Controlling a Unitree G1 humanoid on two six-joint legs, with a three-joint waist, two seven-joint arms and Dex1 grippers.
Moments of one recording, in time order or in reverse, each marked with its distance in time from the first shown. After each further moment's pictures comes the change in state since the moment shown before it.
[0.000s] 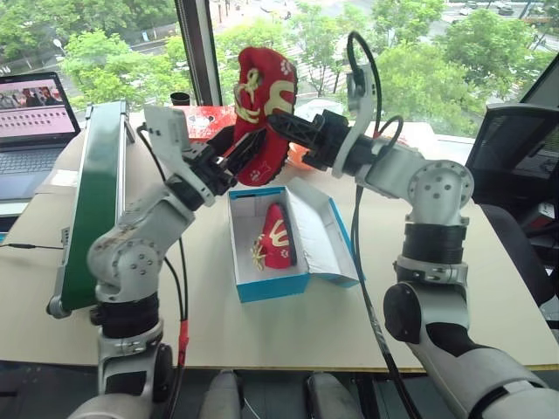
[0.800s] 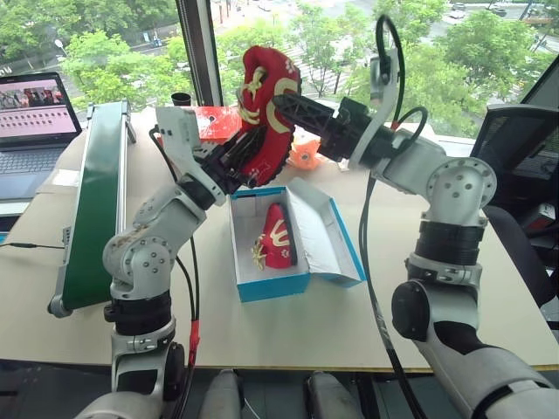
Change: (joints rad) left arm -0.358 -0.666 -0.028 0.173 -0.117 -0.050 0.341; right arm -0.009 0.048 -0.169 -0.055 0.085 -0.088 0.015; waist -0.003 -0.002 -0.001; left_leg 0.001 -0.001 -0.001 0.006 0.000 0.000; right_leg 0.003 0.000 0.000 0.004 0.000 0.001
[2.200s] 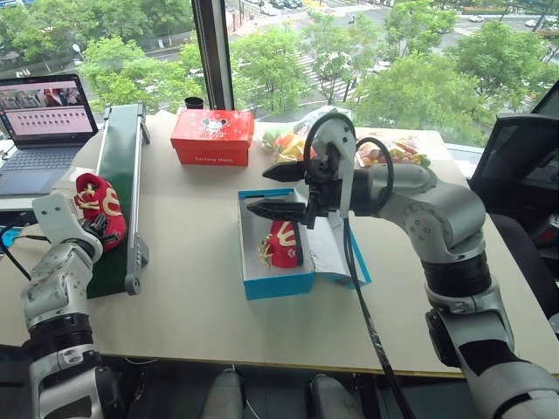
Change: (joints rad) left arm 0.185 0.310 0.301 0.611 0.477 -0.194 0.145; right arm 0.136 -0.260 0.456 -0.281 -0.367 -0.229 0.542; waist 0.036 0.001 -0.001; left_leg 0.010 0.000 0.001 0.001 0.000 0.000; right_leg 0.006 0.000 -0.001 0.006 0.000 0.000
